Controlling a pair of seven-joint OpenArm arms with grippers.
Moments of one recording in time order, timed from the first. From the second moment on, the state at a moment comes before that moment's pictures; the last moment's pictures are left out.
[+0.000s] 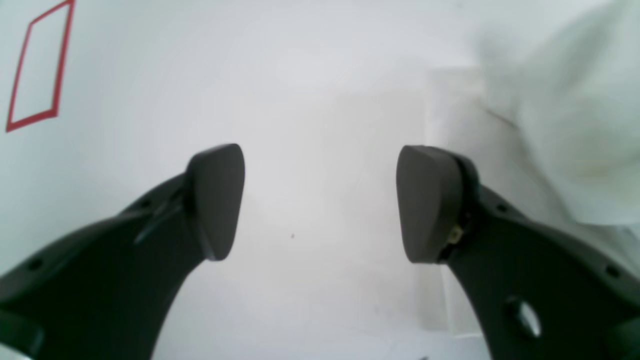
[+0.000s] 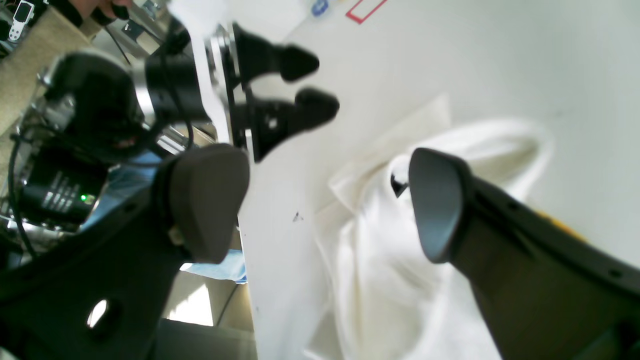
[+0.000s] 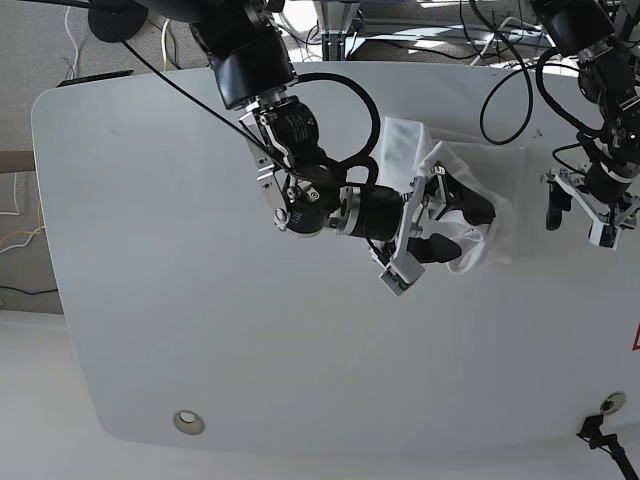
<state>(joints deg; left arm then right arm) 4.0 -17.4 -34.6 93.9 -12.5 -42.1 41.9 12.3 -8.5 -21.3 83.8 44.7 33.0 -47.2</state>
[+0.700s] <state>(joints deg) 9.4 -14.1 -28.3 105.6 -12.0 -42.0 42.2 13.6 -6.8 -15.1 81.7 41.0 33.0 -46.8</state>
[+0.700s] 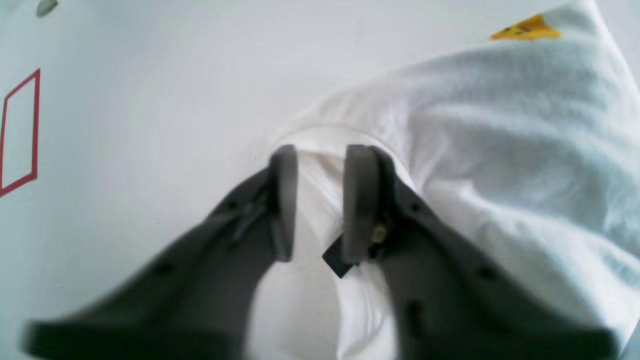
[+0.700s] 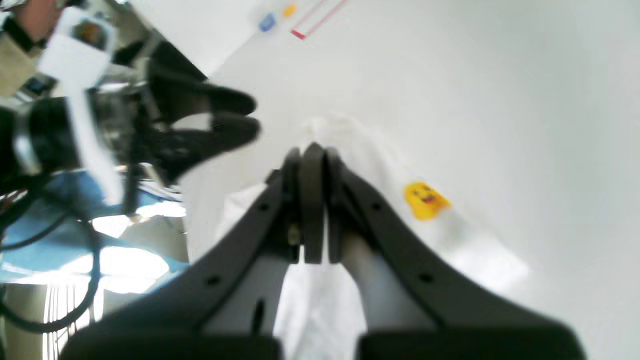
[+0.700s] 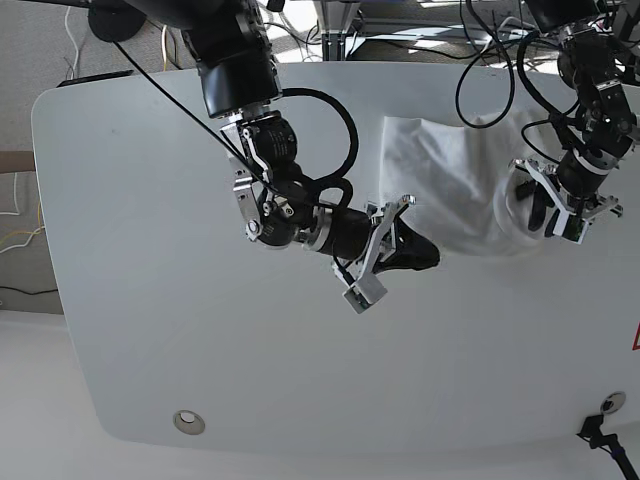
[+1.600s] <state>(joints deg) 3.6 -10.2 -10.2 89.9 0.7 -41.7 40.8 10.2 -5.6 -15.4 58.5 23.4 33.0 -22.1</state>
